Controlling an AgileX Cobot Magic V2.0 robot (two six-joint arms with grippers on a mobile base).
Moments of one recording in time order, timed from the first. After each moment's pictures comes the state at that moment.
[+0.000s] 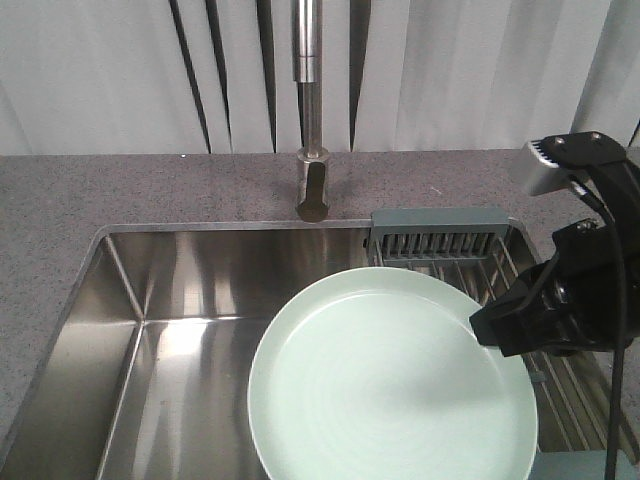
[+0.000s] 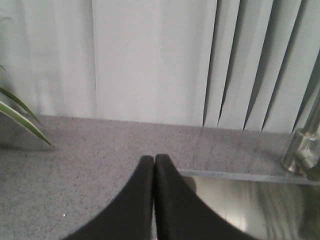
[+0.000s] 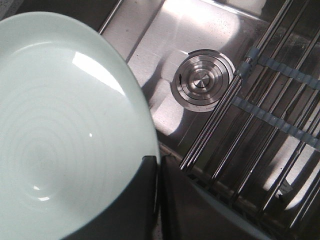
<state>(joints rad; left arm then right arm) 0.07 0.54 -0.63 -0.06 0.37 -0.05 0.27 1.14 -1.10 0.47 1.15 -0.33</state>
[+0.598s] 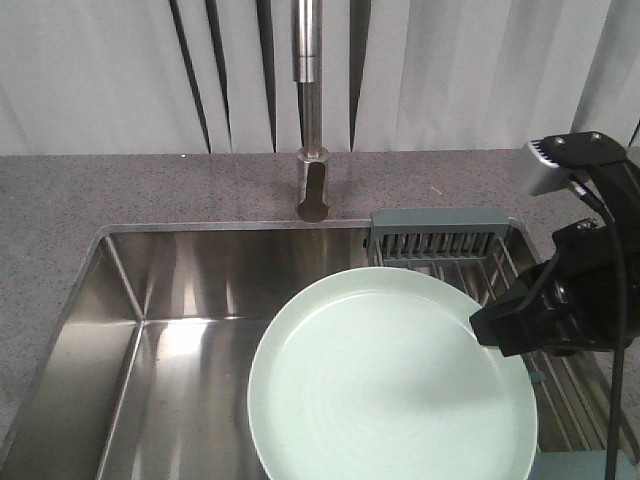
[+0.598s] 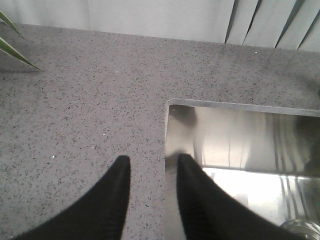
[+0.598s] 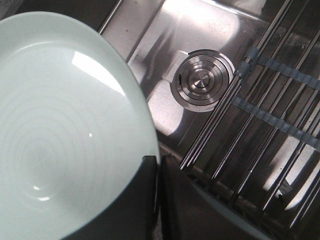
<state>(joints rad) 0.07 0.89 -0.71 -0.06 0.41 -0.04 0.27 1.14 -1.10 0.47 1.15 -0.33</state>
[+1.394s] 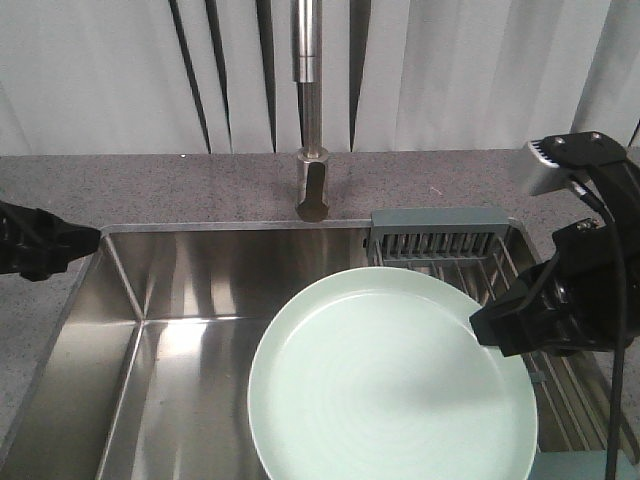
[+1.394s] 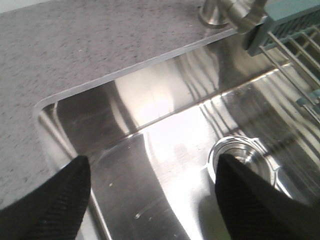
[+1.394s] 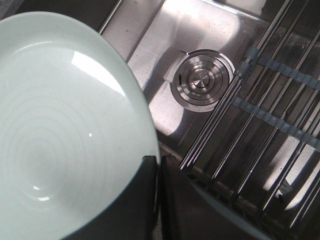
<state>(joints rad) 0.07 1.27 -0.96 -0.77 0.70 0.93 0.27 1.14 -1.10 0.47 1.15 -0.33</state>
